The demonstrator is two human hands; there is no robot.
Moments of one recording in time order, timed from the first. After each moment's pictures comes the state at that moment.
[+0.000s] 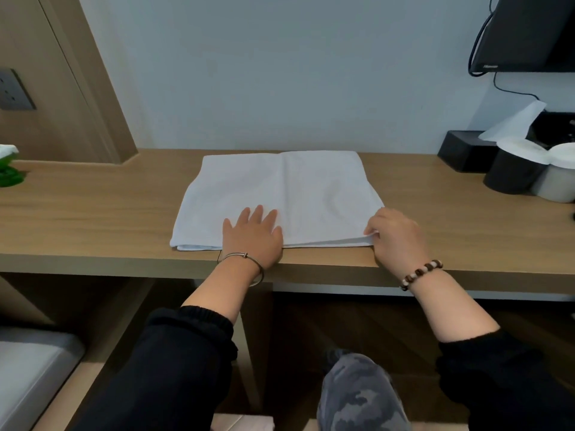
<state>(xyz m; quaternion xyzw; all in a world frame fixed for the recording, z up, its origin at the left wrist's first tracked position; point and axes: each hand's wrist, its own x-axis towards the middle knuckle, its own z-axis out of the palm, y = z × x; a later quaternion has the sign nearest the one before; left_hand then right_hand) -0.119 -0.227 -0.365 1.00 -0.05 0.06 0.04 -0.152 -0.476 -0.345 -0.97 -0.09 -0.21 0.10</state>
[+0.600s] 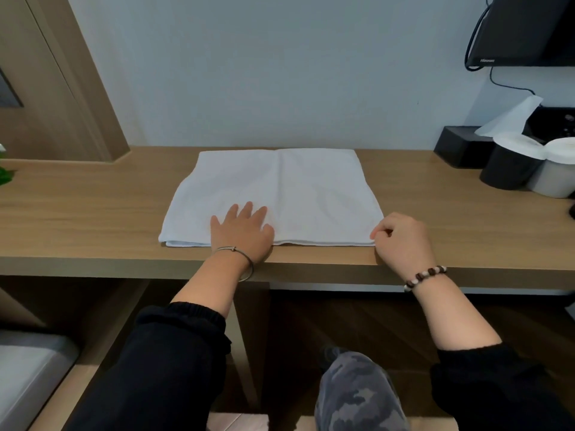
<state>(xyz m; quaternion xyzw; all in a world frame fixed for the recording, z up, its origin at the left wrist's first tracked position) -0.112 -0.218 -0.360 1.00 -0.03 0.05 0.04 -0.156 -0.481 -0.347 -0.94 0.04 -0.19 0.27</state>
